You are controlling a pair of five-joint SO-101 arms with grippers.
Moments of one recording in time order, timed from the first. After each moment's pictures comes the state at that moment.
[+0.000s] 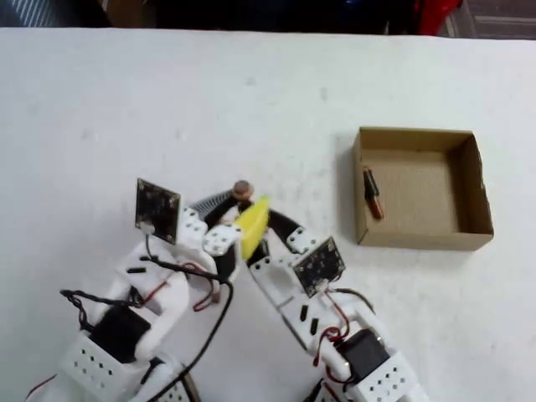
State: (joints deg) left arm 26.8 -80.4 71.1 36.7 17.6; right arm -39.0 -102.4 96.4 22.3 5.8
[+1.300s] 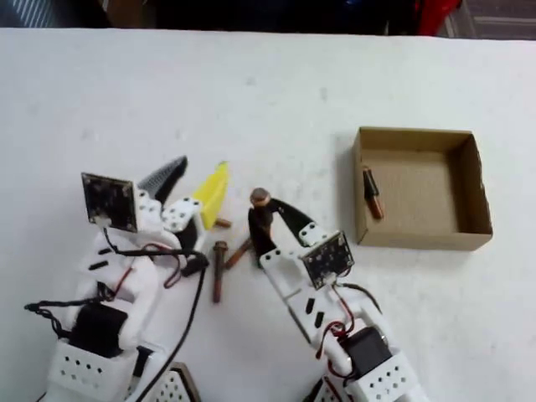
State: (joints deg) left arm 10.7 -80.5 67.2 36.7 11.6; right arm -34.2 -102.4 96.4 22.3 5.9
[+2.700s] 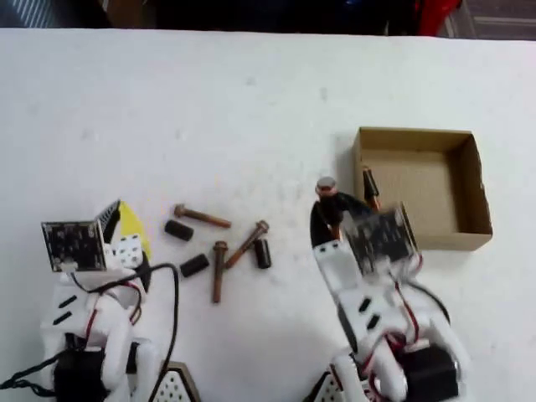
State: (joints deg) left arm -8.3 -104.7 73.1 63.1 3.9; right arm -18.2 -82.0 47.1 66.5 13.5
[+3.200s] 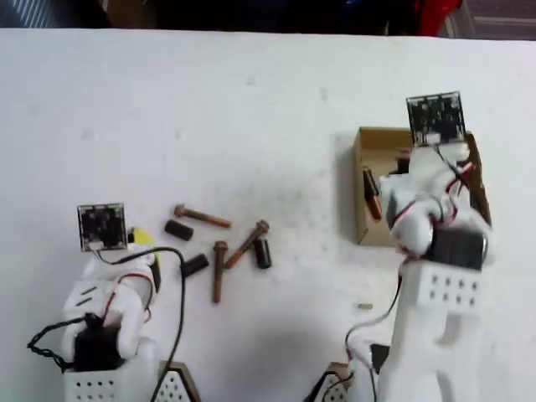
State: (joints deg) left arm -9.7 -104.0 88.7 63.1 3.9; right arm 9.2 -41.9 30.7 66.5 20.5
